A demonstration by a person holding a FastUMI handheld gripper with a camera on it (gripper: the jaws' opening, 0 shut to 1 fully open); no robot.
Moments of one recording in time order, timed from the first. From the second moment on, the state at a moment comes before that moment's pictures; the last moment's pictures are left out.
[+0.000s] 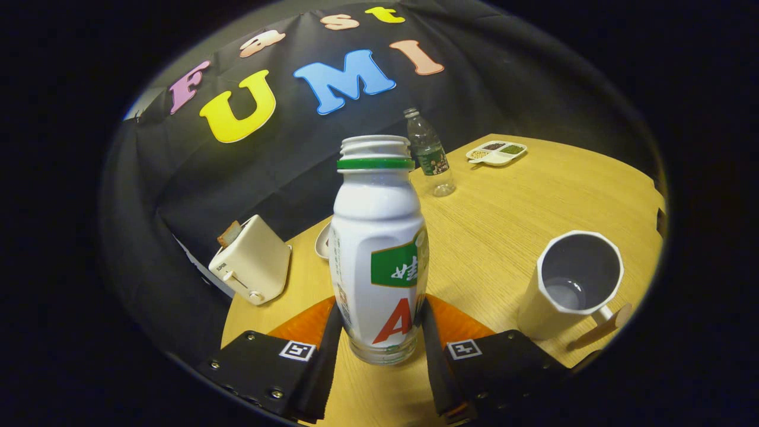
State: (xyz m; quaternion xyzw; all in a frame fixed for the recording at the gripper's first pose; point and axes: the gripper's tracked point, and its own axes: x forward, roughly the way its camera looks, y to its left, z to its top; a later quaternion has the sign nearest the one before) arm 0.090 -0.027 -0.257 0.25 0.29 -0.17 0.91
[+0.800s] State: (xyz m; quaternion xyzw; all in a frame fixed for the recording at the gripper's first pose) arm 0.167 -0.054 -0.268 0.16 0.23 -0.20 0.94
